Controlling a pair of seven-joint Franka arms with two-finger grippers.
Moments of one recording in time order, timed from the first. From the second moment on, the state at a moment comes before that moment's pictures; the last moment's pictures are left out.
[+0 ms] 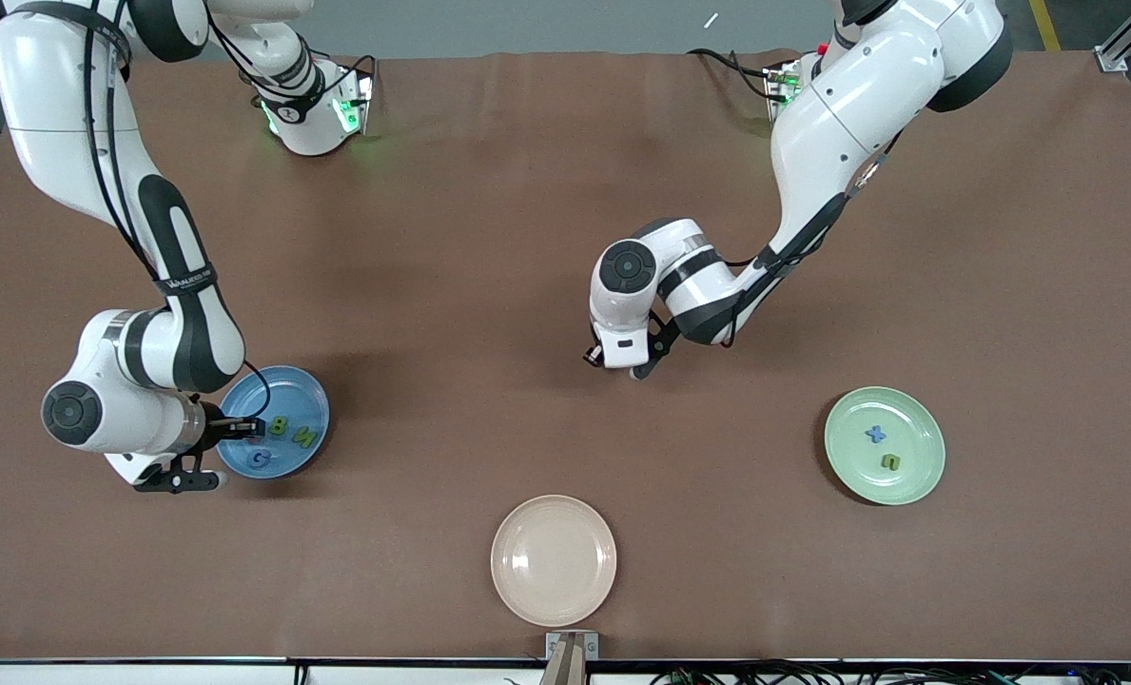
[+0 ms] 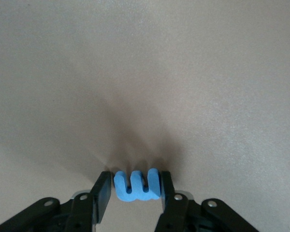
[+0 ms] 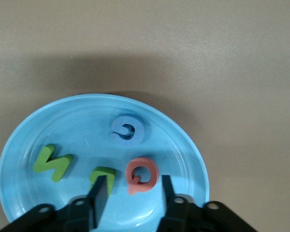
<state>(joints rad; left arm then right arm) -0.20 0.85 -0.62 -1.67 0.55 2.30 -1.95 0.04 0.68 -0.09 -1.61 0.07 2.17 -0.10</state>
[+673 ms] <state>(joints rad) -0.17 0.84 -0.58 -1.59 0.57 2.23 -1.85 0.04 0.51 -0.08 -1.58 0.07 2.17 -0.10</state>
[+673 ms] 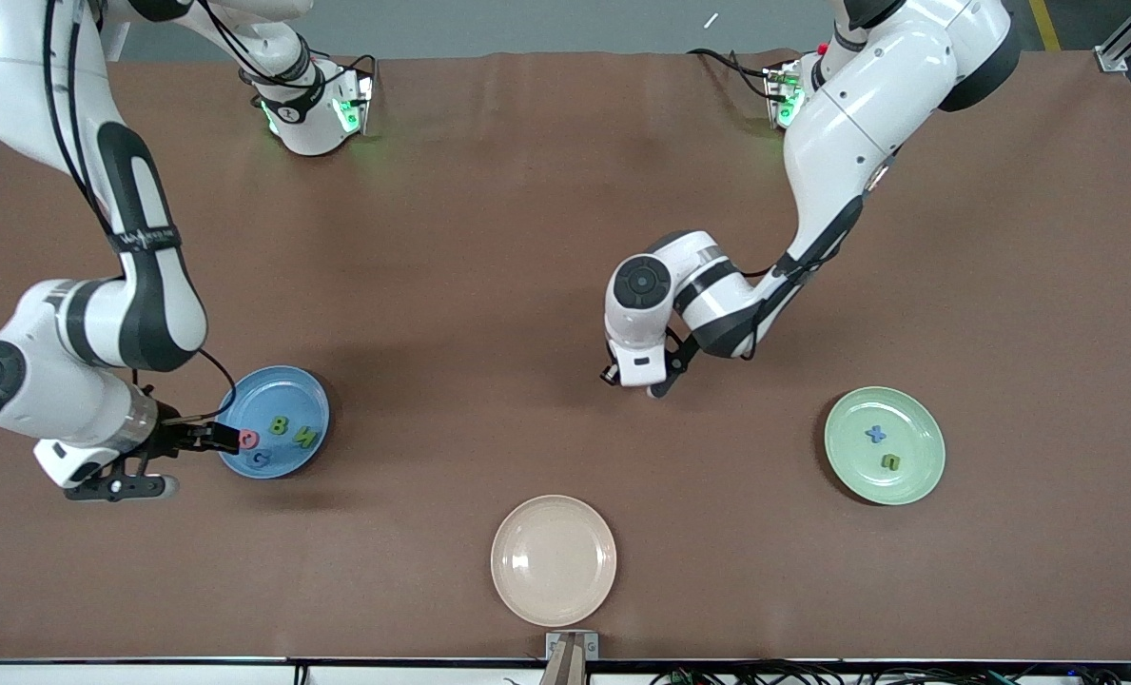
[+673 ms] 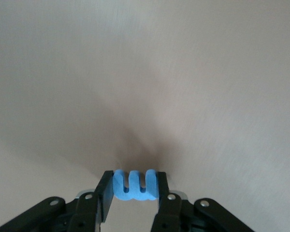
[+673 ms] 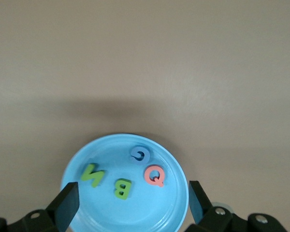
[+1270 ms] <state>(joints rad) -0.01 0.83 -0.56 -1.46 0.57 2.19 -1.50 0.04 0.24 -0.07 -1.56 0.07 1.95 -0.10</state>
